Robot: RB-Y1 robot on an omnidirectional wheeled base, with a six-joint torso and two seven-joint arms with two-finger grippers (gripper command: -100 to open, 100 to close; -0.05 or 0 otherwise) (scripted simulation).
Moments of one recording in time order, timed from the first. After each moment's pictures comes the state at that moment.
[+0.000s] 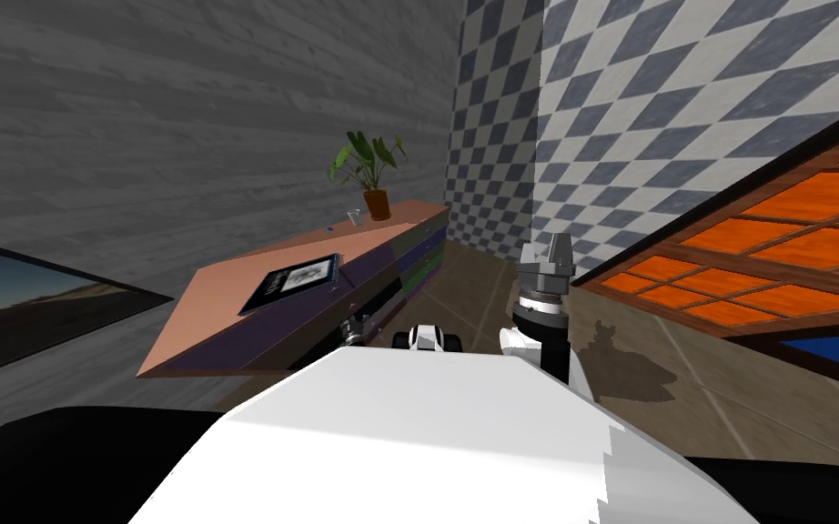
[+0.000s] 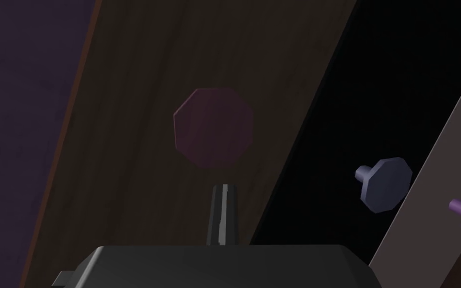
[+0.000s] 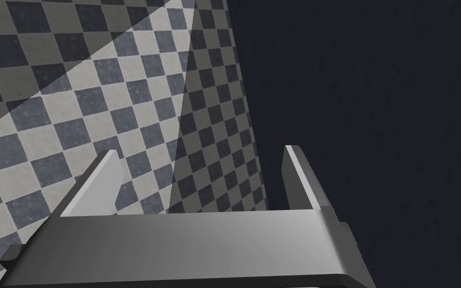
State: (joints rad) left arm 0.29 -0.03 0.32 -1.04 0.34 -0.60 0.29; right arm 0.52 0.02 -0.04 -2.34 0.10 -0.51 -0.02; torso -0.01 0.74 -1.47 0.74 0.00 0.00
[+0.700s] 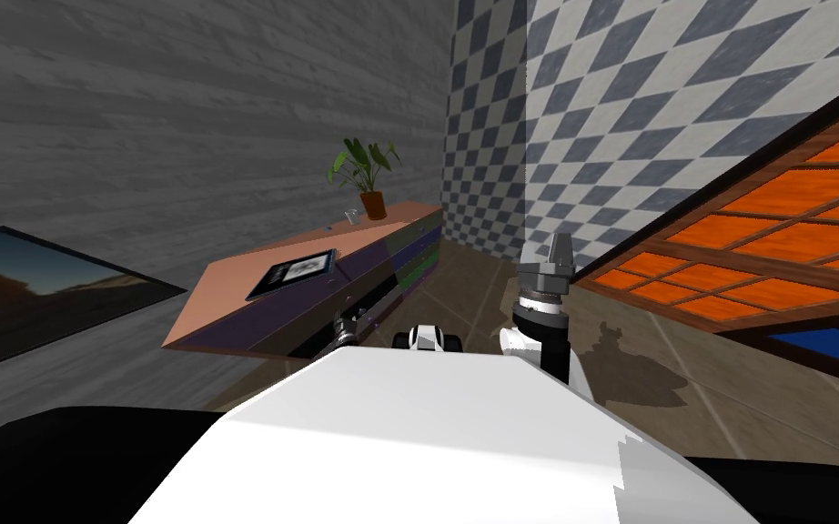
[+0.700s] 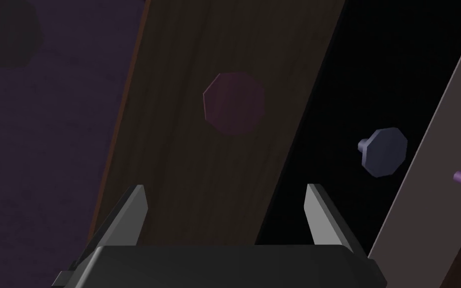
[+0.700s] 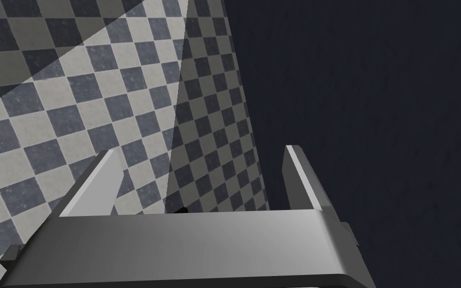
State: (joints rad) left arm 0.29 0.05 0.32 -1.04 0.34 -0.59 0.28; right arm 0.52 0.02 -0.04 -2.34 0.10 -0.51 -0.02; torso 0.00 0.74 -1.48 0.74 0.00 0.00
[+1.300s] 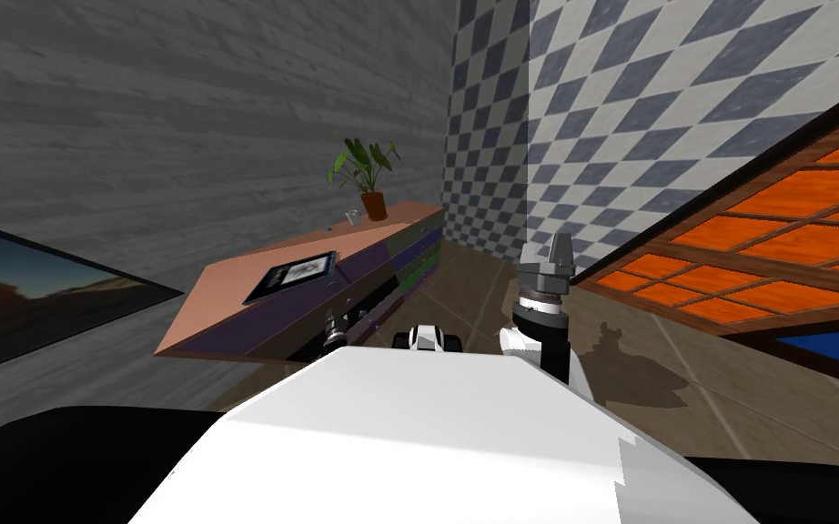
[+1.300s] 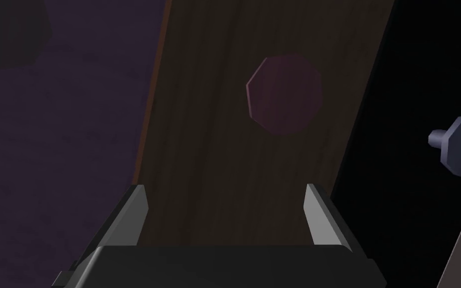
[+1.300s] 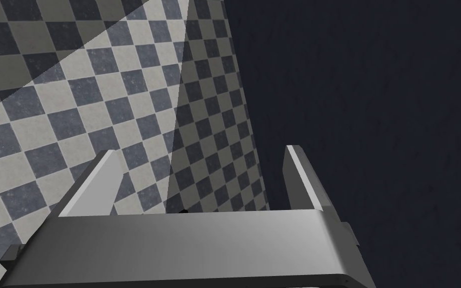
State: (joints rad) left arm 0.29 0.15 0.32 -1.05 0.34 -0.57 0.28; right arm 0.52 0.02 -0.04 -2.34 0.10 -0.51 -0.02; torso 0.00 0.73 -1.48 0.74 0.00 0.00
